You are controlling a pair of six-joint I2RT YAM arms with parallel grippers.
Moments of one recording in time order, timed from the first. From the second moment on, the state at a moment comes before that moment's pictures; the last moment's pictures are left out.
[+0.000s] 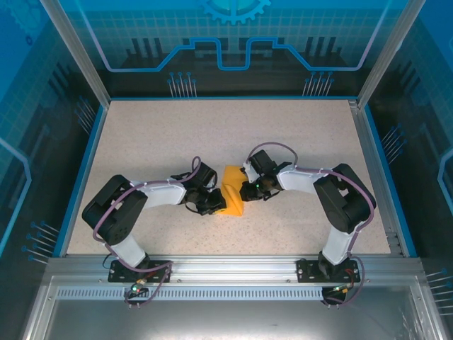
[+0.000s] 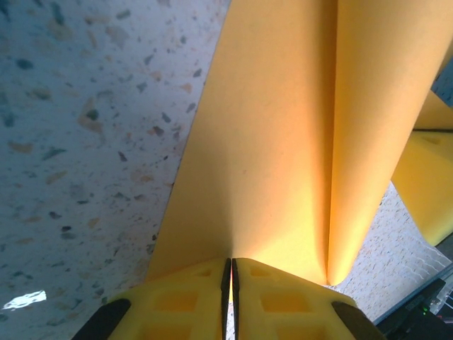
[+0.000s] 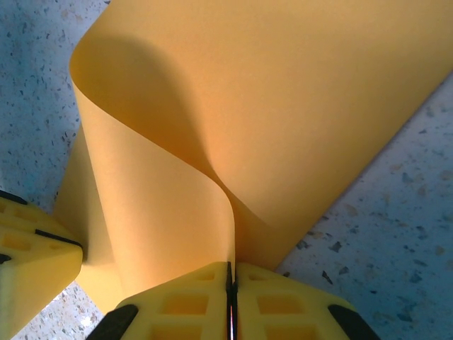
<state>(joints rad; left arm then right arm) -0.60 1.67 0.77 -0.24 0.43 -0.97 0.59 1.79 0.96 -0.36 -0.37 0.34</state>
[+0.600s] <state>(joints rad) -0.60 1.62 0.77 -0.24 0.42 -0.97 0.59 1.80 0.96 -0.37 -0.36 0.34</state>
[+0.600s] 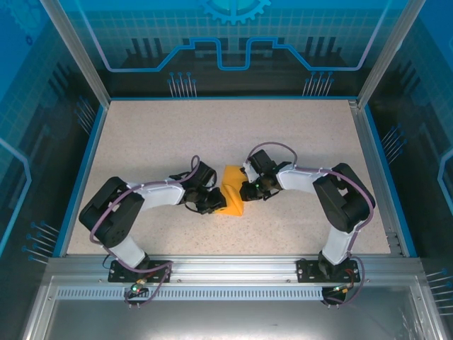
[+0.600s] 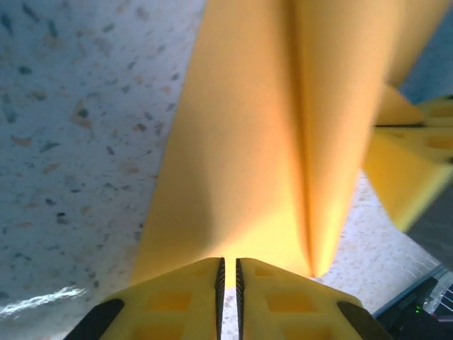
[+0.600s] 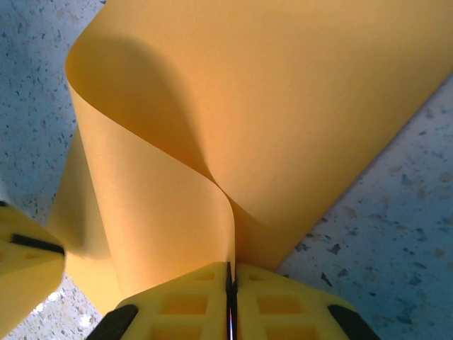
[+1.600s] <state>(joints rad) -0.54 1.74 0.80 0.13 0.51 -1.09 0.59 1.80 0.97 -0.37 -0.36 0.34</state>
